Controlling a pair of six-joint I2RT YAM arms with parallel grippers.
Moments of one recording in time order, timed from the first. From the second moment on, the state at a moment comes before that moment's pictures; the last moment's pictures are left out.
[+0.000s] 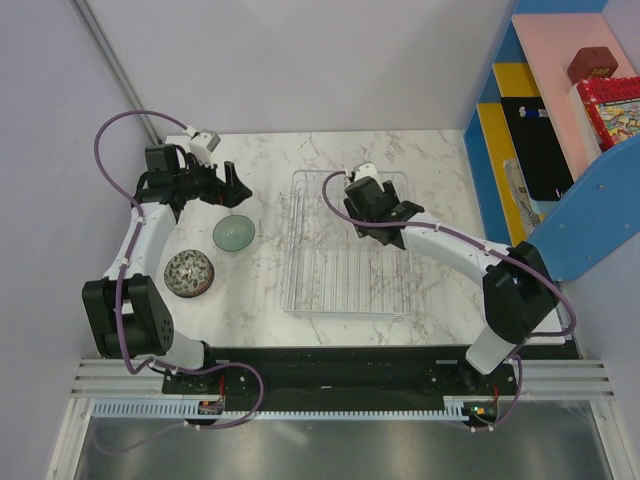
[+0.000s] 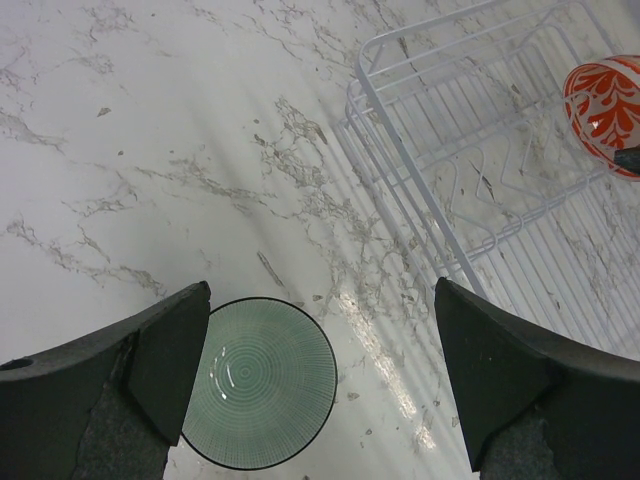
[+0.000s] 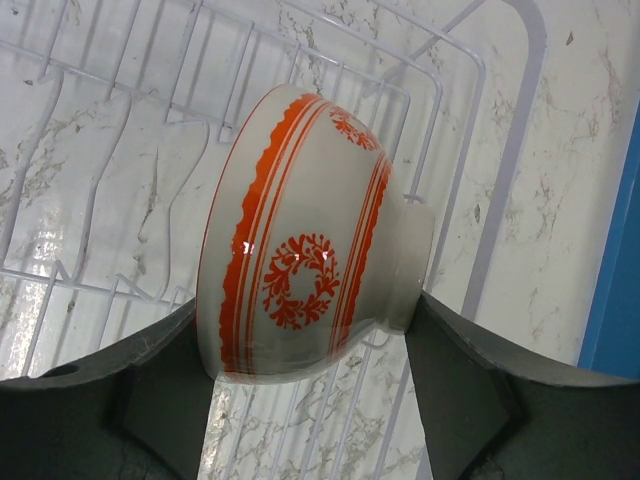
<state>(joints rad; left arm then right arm) 0.10 1.48 1.20 -0.35 0.68 0.15 0.68 1.65 1.24 -0.42 0.54 0.13</state>
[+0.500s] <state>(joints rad) 0.10 1.47 1.20 -0.35 0.68 0.16 0.70 1.75 1.25 -0.41 0.52 0.11</state>
